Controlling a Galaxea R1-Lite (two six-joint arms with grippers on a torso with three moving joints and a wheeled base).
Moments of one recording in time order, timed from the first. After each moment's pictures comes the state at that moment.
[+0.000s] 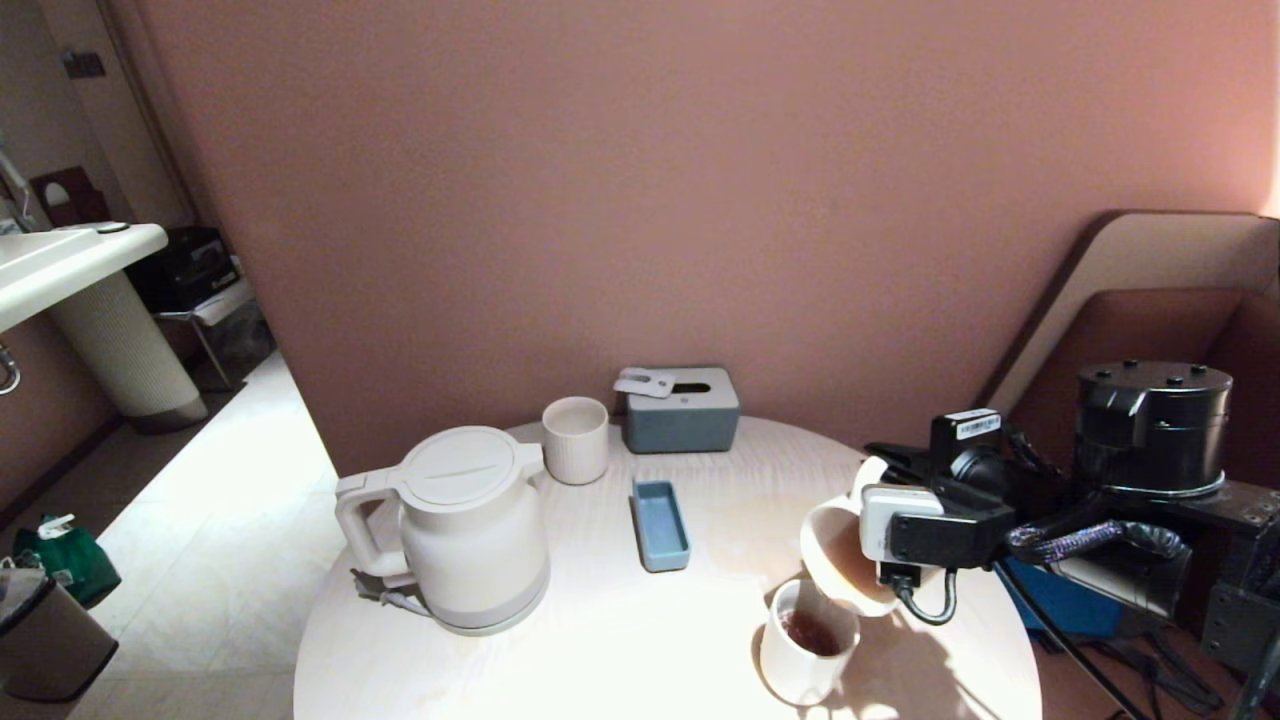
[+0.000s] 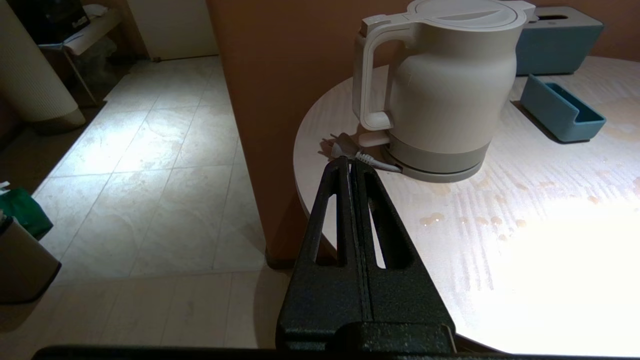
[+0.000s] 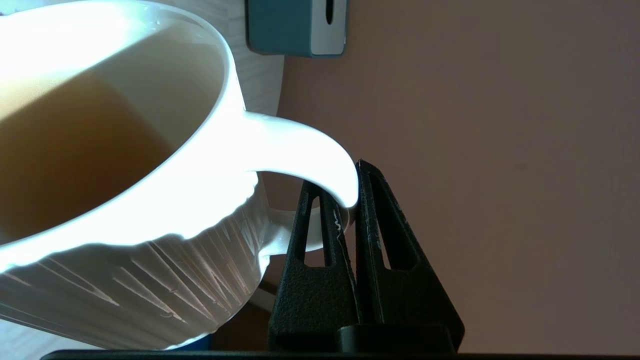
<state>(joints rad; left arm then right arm) 0.00 0.00 0.00 -0.02 0.00 0.01 0.39 1.58 -0.58 -0.68 -0.04 -1.45</state>
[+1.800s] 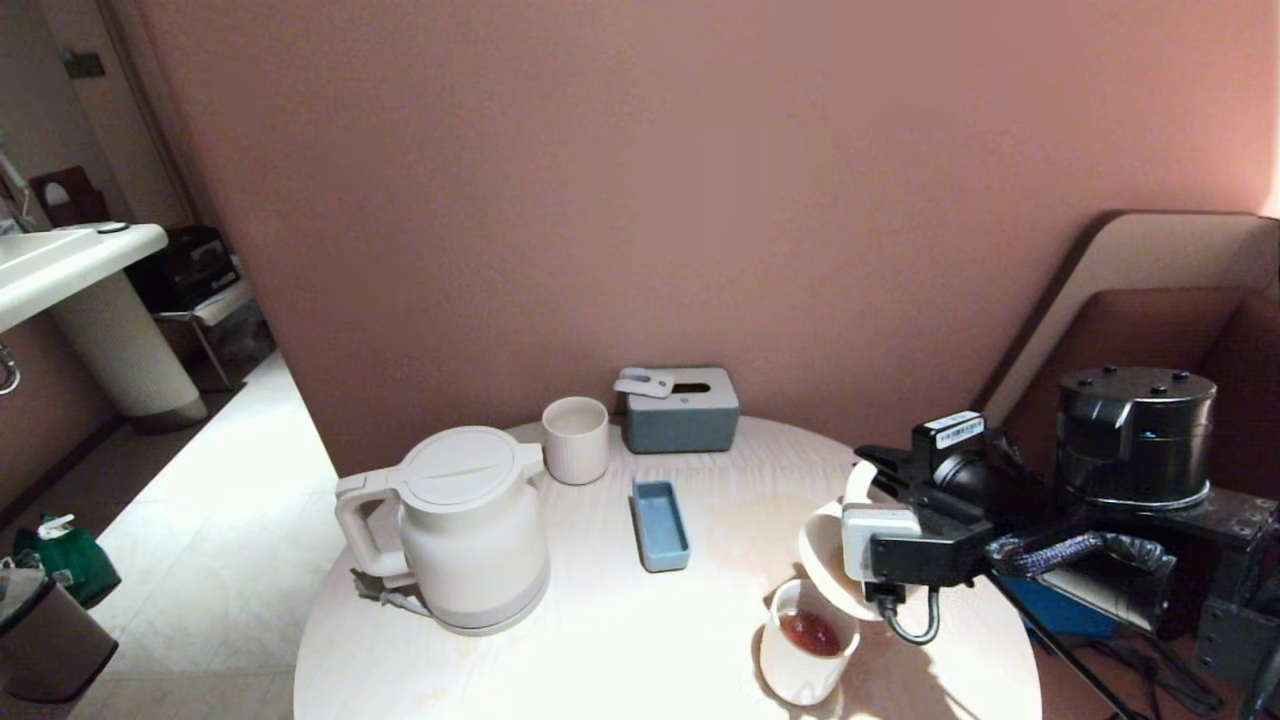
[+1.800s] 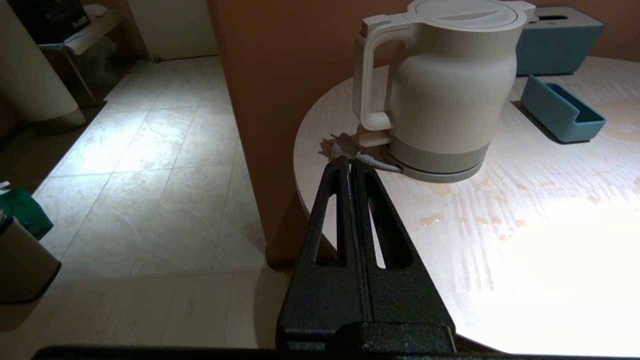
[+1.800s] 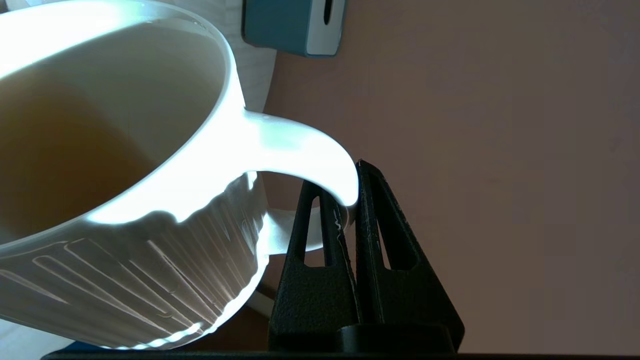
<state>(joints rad) 0.00 0.00 0.00 -0.02 0.00 0.01 0.45 1.58 -0.58 -0.68 -0.13 -1.55</state>
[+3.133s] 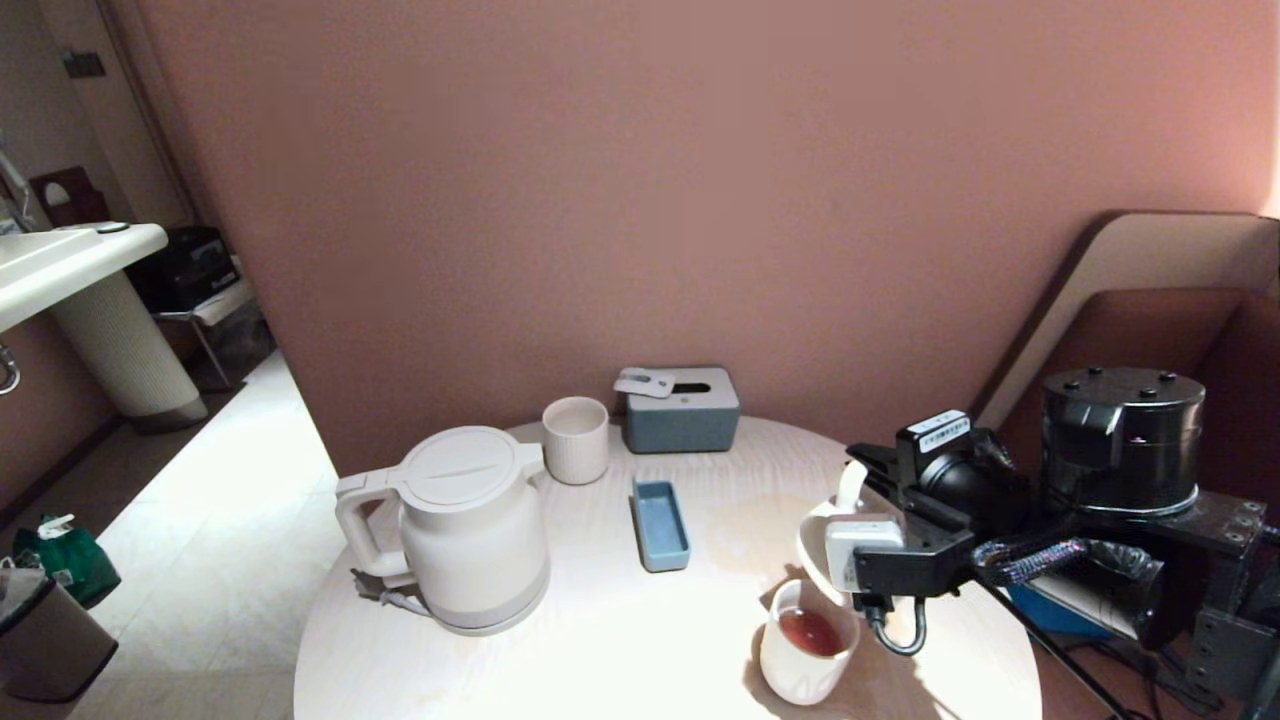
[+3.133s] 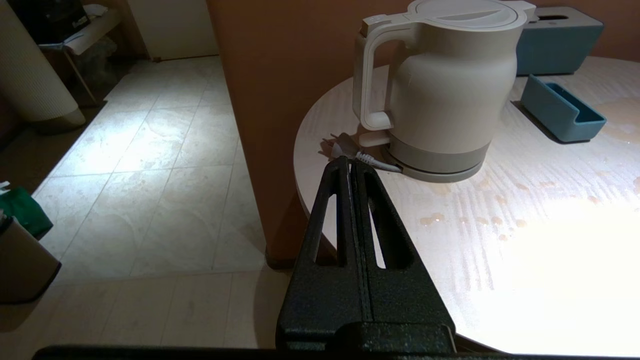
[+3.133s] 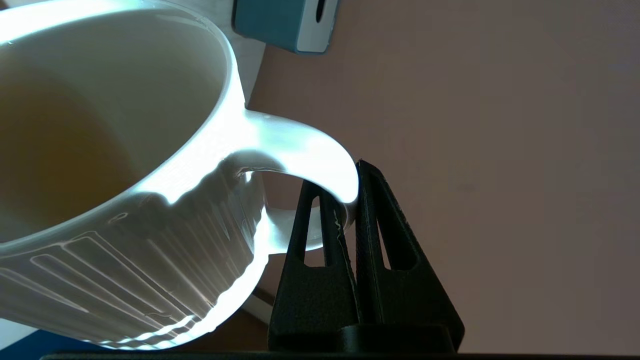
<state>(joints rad) 0.00 0.00 0.00 -0.02 0.00 0.01 0.50 1.58 -0.59 -0.67 -0.20 -1.62</state>
